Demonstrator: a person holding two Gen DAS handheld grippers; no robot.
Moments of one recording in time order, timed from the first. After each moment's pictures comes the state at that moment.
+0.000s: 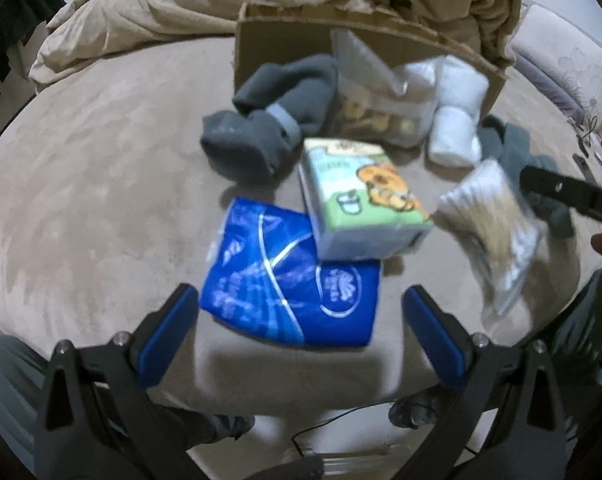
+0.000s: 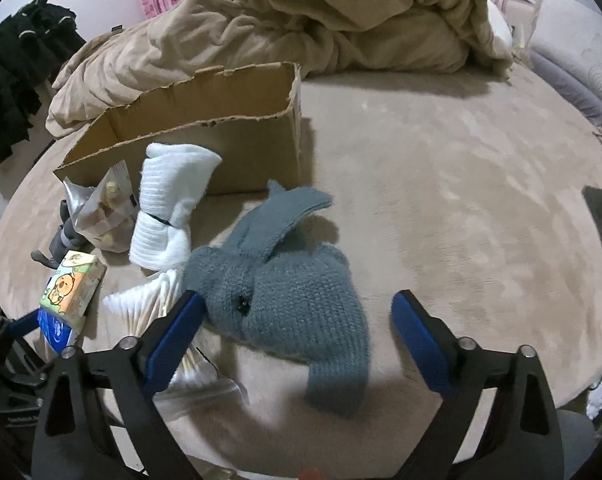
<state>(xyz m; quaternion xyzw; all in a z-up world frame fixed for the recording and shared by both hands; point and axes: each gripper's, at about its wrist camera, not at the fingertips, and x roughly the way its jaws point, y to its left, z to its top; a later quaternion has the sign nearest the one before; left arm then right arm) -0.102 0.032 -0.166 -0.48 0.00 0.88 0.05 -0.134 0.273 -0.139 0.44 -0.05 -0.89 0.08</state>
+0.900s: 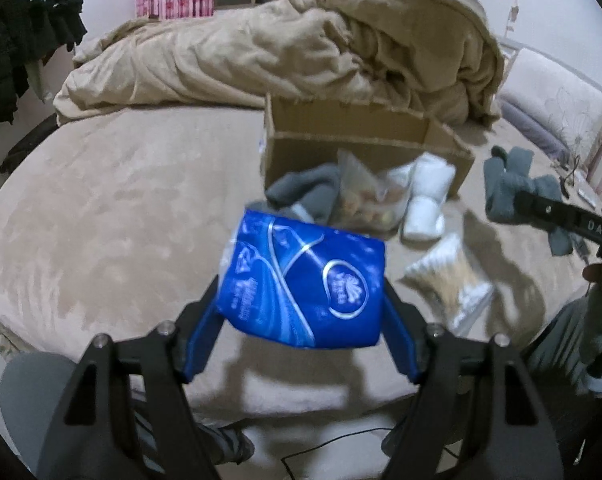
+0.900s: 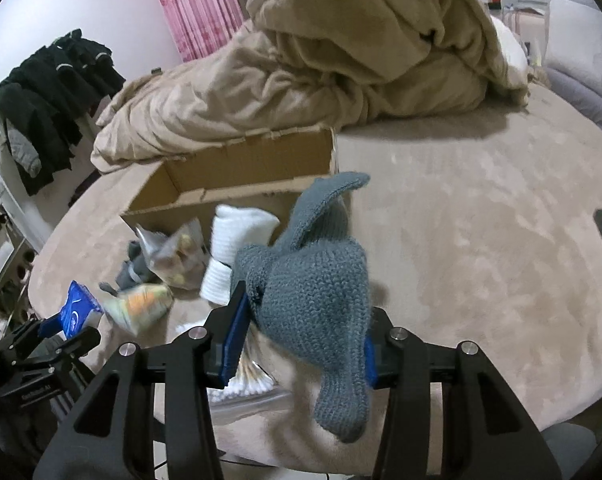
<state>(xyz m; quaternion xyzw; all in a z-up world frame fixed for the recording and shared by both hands) -0.066 0.012 -0.086 -0.38 -0.02 0.92 0.04 -0.104 0.281 -0.078 0.36 -0.08 -0.92 0.13</state>
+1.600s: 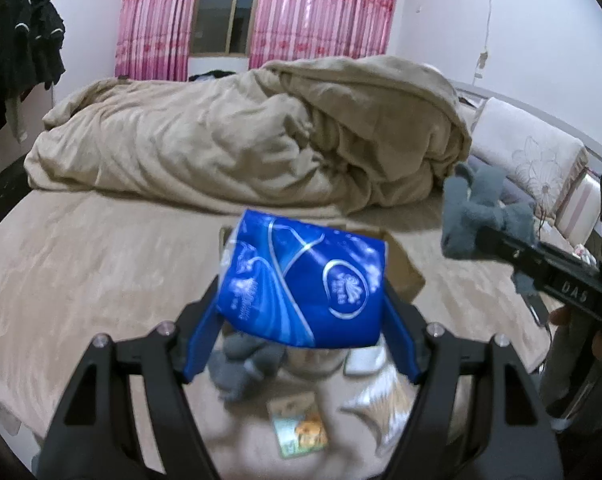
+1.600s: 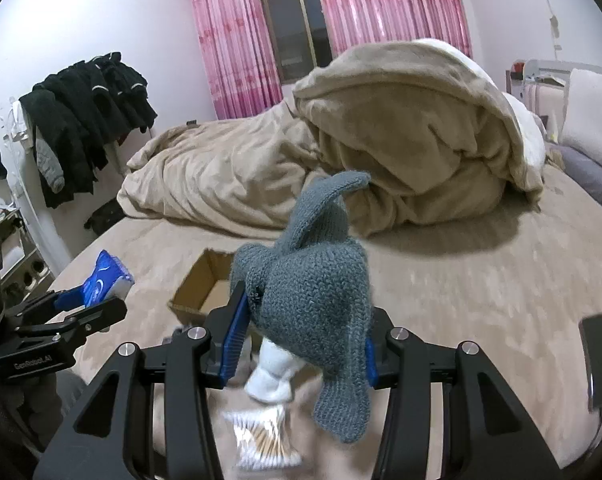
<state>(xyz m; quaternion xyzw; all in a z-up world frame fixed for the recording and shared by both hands) -0.129 0.029 0.016 -0.29 -0.05 0.95 0.10 -0.131 0.265 0.013 0.26 -0.05 -0.95 0.16</state>
